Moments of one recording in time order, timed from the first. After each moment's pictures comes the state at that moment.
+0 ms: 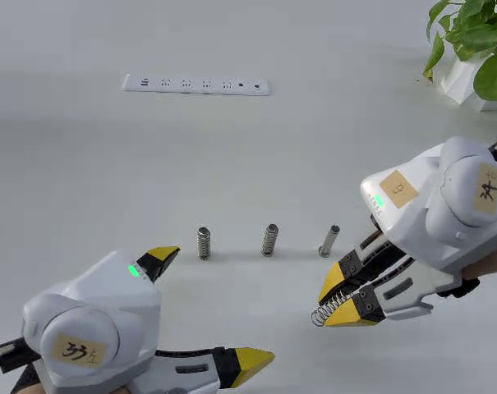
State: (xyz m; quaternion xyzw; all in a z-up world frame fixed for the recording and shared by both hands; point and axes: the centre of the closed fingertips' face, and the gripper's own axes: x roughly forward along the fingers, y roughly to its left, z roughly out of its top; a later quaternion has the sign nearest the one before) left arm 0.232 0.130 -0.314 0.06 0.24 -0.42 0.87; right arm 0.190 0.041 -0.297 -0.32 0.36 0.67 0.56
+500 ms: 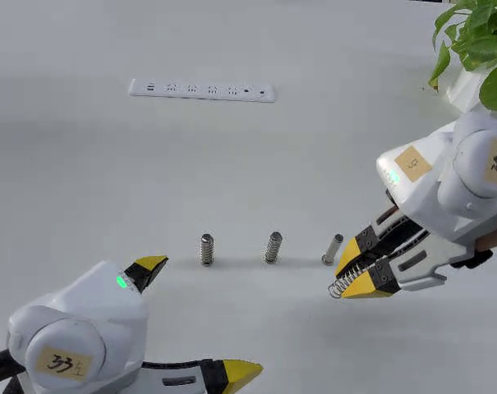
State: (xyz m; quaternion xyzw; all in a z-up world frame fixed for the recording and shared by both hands) left arm 0.231 0.144 -0.319 0.06 0.25 -0.41 0.88; right arm 0.233 0.022 -0.284 -0.36 0.36 0.65 0.57
